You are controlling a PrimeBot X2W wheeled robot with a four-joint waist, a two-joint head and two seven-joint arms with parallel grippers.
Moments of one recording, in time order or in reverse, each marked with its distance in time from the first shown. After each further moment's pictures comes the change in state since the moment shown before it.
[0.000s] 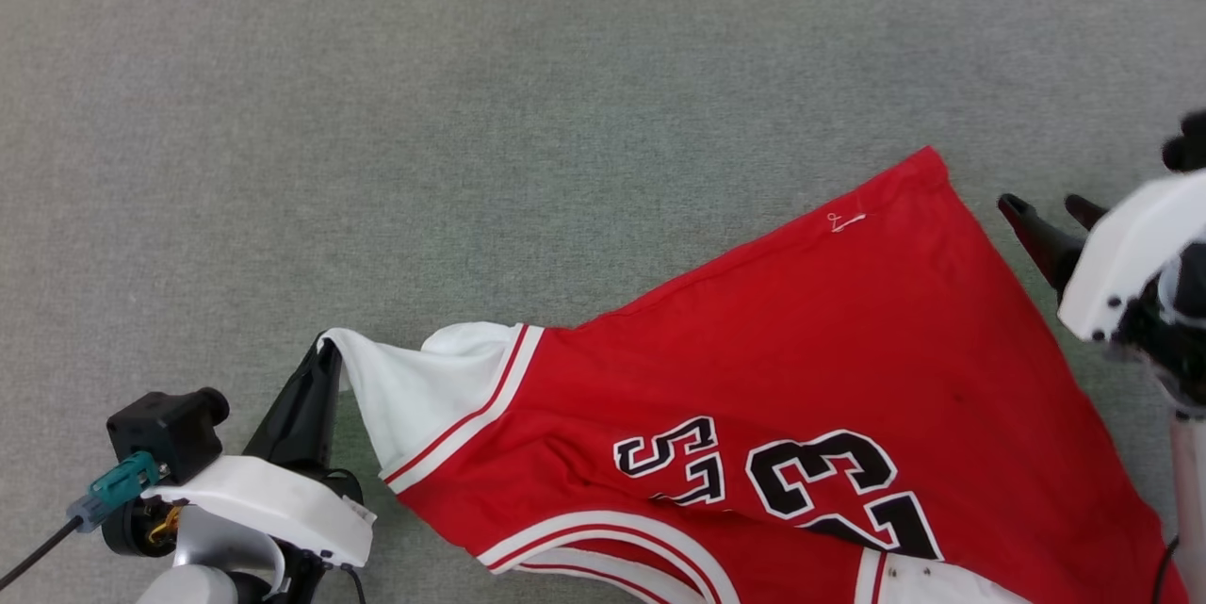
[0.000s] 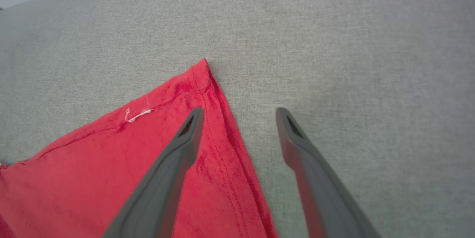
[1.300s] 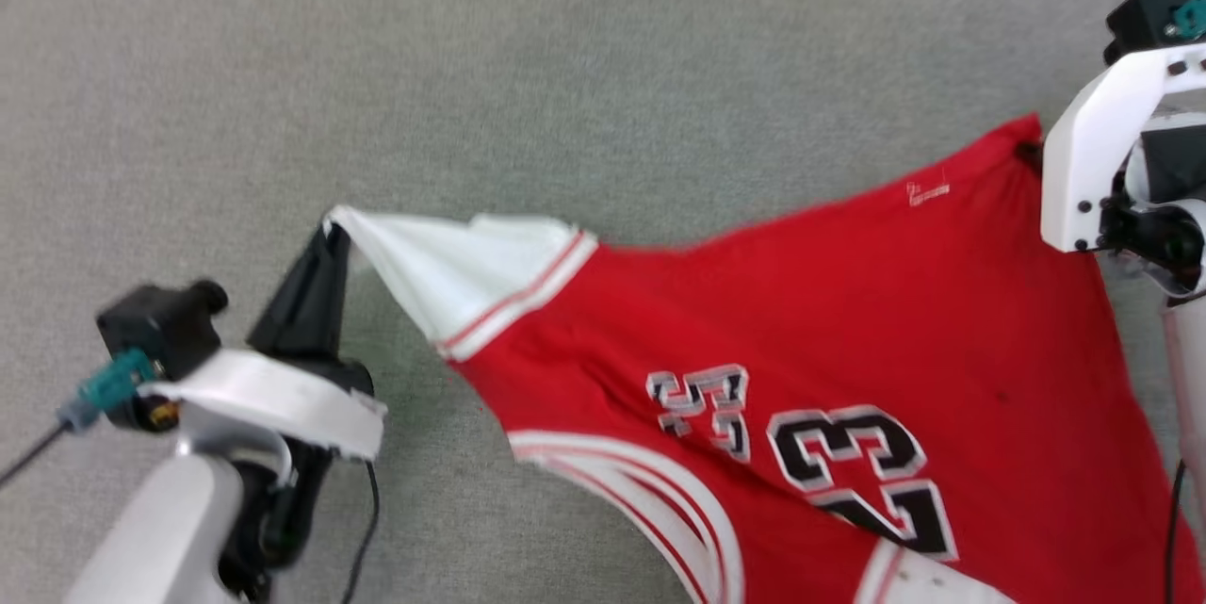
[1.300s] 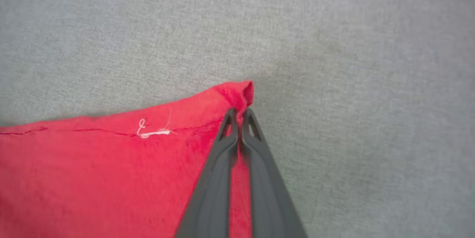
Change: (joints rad) left arm -0.196 -0.027 -0.022 0.057 0.025 -0.033 -0.033; right arm -0.279 -0.038 0.150 0.208 -0.105 0.000 0.220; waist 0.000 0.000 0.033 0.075
